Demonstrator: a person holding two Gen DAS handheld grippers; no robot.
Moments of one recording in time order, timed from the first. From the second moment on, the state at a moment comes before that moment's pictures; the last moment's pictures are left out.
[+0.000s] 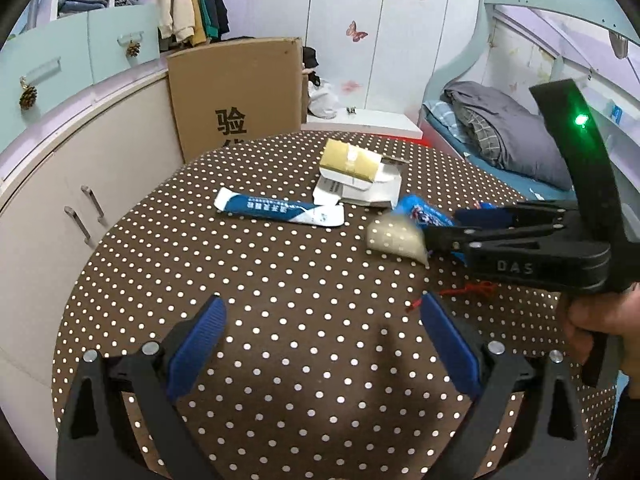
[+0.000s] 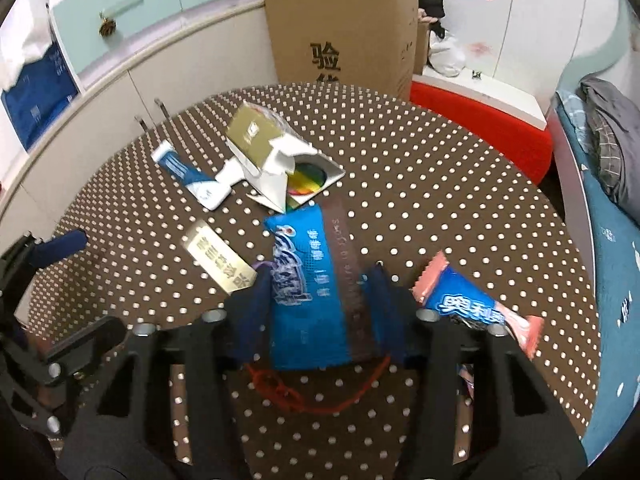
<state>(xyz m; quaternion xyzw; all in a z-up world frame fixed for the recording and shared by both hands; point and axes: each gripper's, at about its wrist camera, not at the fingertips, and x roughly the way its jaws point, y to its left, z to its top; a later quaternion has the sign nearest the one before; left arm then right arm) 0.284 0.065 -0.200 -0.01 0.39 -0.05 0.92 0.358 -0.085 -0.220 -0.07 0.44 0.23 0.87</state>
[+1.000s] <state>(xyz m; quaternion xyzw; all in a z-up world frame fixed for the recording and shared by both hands) 0.353 -0.015 -0.214 0.07 0.43 -0.13 0.89 0.275 -0.219 -0.167 0.09 0.36 0.22 0.90</state>
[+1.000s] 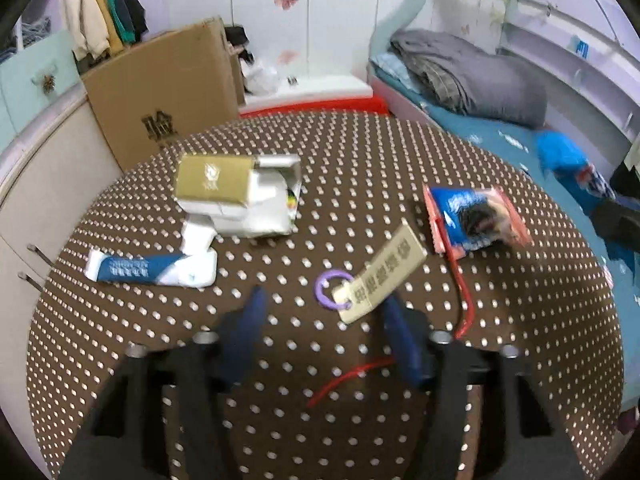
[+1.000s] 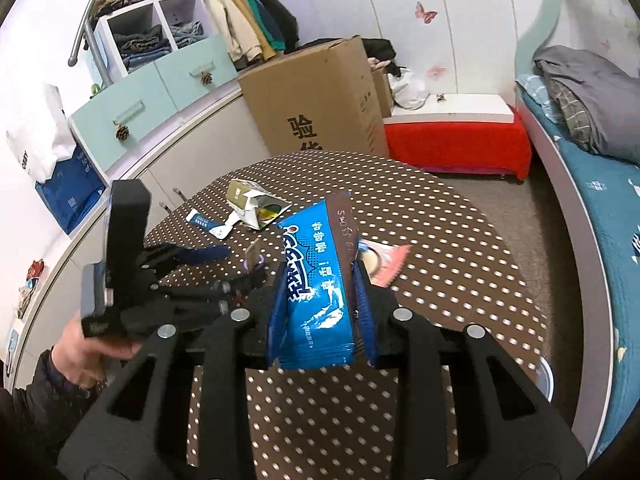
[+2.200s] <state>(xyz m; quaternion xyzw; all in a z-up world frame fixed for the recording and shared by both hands) 0.263 -0.158 -0.111 0.04 0.32 -0.27 0.91 0.206 -0.452 -0.183 0.22 0.31 0.04 0.93</state>
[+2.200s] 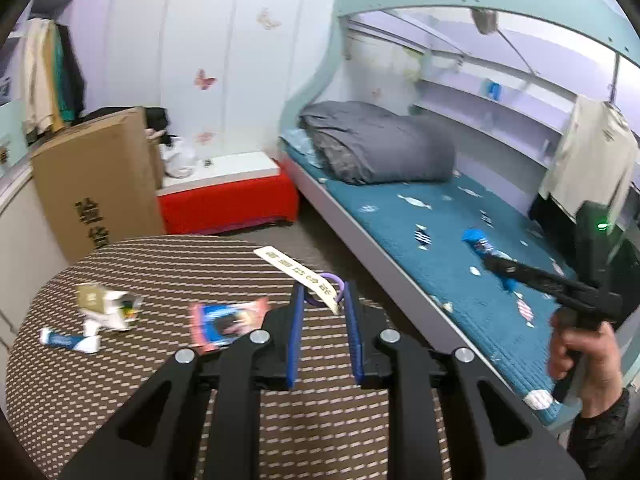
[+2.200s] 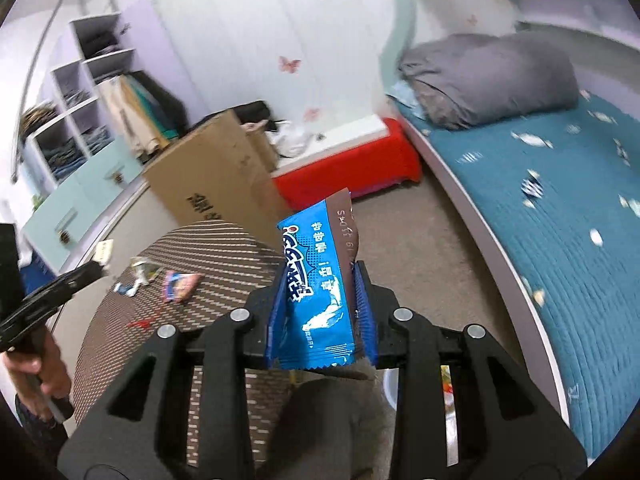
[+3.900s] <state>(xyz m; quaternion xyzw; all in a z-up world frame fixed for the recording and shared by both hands) 0.304 -0.357 -0.197 0.10 0.43 -0.29 0.85 0.178 -0.549 -0.262 0.33 0.32 -0.08 0.89</state>
